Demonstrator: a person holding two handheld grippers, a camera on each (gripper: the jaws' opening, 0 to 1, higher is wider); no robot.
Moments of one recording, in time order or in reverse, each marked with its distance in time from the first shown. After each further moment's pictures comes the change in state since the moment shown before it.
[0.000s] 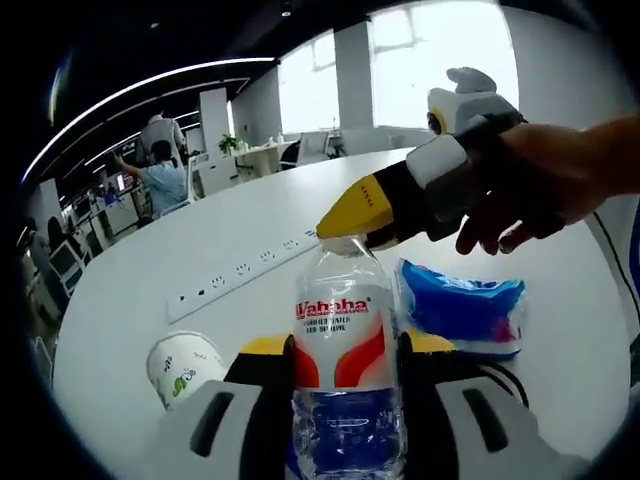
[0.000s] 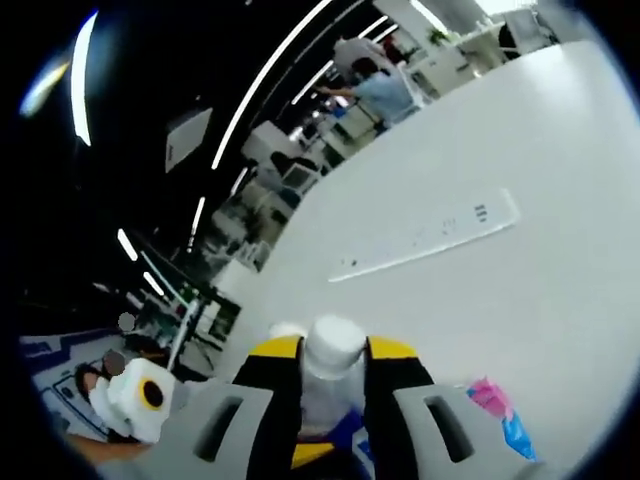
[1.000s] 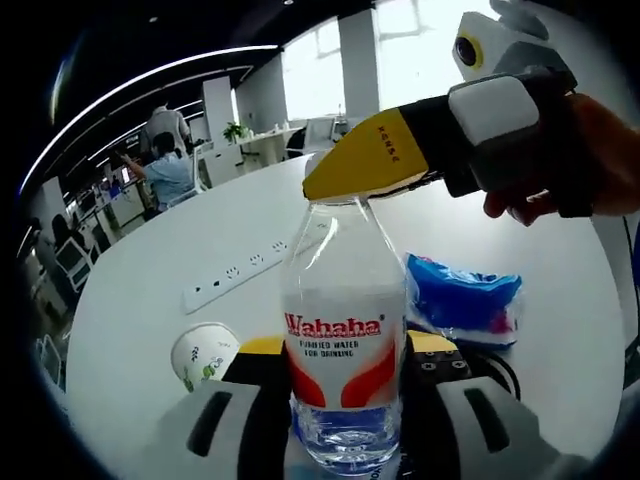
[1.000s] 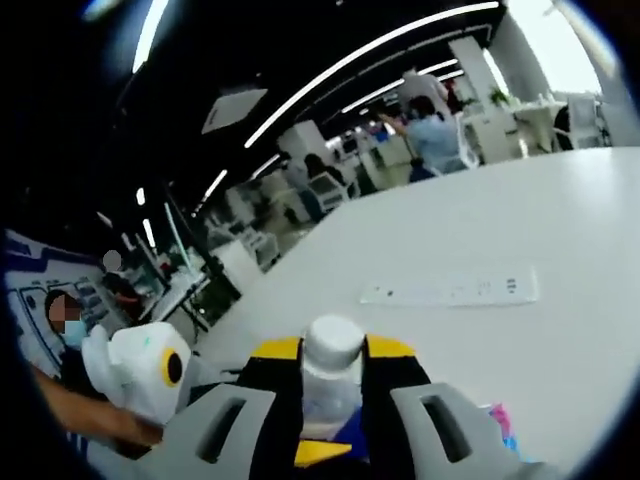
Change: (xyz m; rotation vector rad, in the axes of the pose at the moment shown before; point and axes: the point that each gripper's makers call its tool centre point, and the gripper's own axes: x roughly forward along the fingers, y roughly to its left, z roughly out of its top) left arm -0.020 0.007 0.000 -0.001 0.056 0.041; right arm -0.005 0.057 0.014 -0.333 -0.058 -0.001
